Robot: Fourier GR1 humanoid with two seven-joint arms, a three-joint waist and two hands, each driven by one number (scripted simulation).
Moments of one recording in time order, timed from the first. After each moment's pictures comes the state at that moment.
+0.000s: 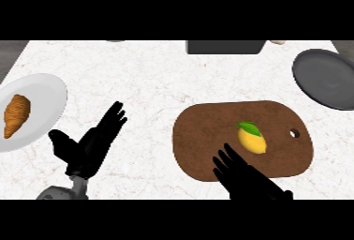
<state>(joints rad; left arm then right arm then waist) -0.06 0.25 -0.28 -1.55 0.37 0.09 0.14 -0.45 -0.76 1.08 -1.92 1.41 0.59 0.06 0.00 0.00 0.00</state>
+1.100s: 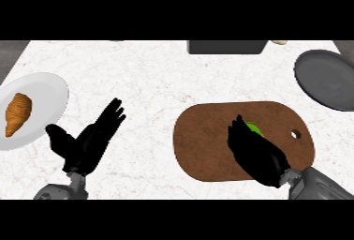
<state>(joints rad) -0.07 0.20 -0.20 -1.57 0.32 0.04 0.21 -0.41 -0.66 0.84 -1.67 1.67 0.35 -0.16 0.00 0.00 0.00</state>
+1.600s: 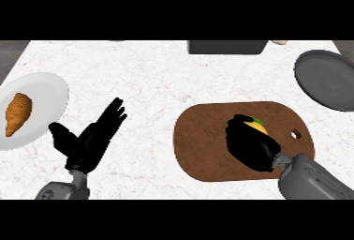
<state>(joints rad) -0.08 0.18 -0.18 -1.53 0.30 0.00 0.20 -0.45 -0.58 0.79 -1.52 1.79 0.11 -0.29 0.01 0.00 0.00</state>
